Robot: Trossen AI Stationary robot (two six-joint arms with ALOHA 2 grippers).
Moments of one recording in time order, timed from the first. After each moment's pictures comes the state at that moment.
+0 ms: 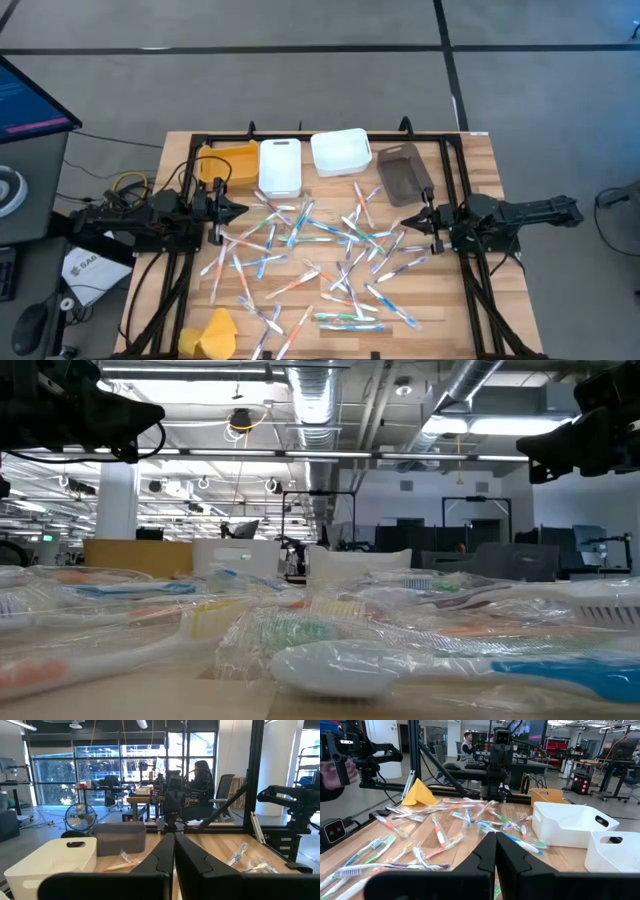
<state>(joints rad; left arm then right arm) 0.01 0.01 0.01 0.17 -0.06 0.02 0.12 0.05 0.01 0.02 0.05 -0.08</state>
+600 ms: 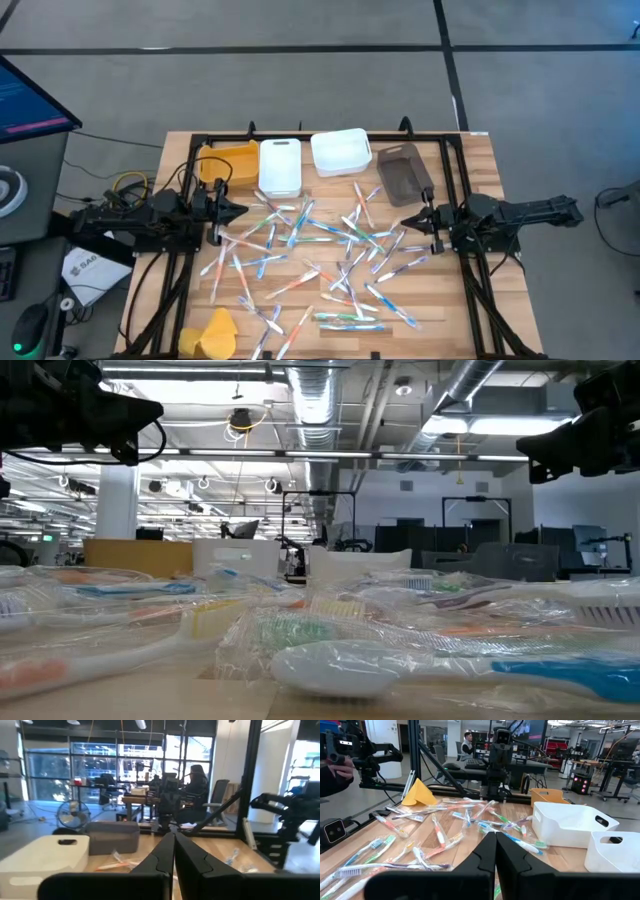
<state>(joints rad) 0.01 0.01 0.01 0.18 -0.04 -0.06 0.12 0.05 0.01 0.02 0.05 -0.08</state>
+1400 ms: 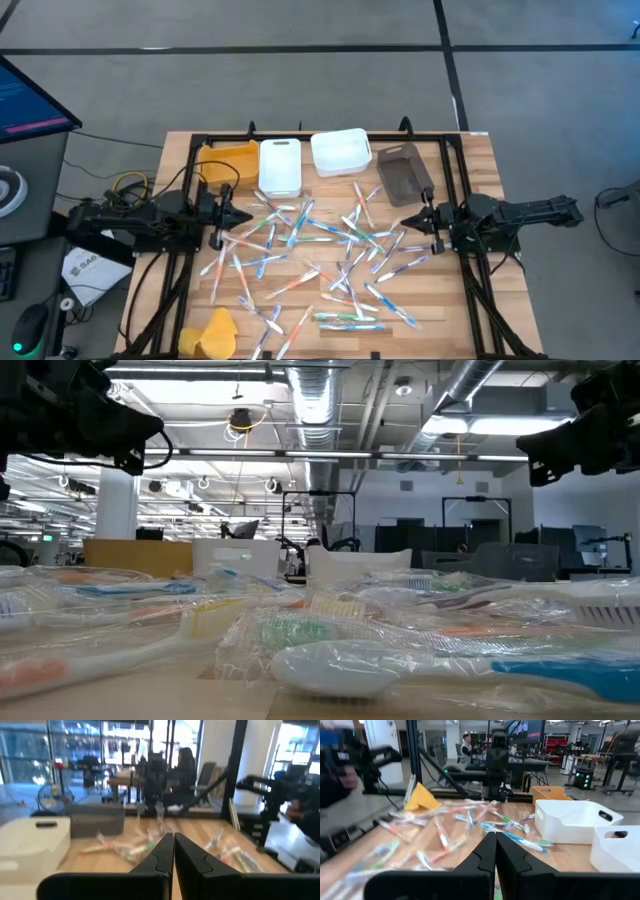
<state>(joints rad) 0.01 0.14 0.01 0.18 0.03 -0.06 0.12 0.05 0.01 0.04 0.05 0.00</state>
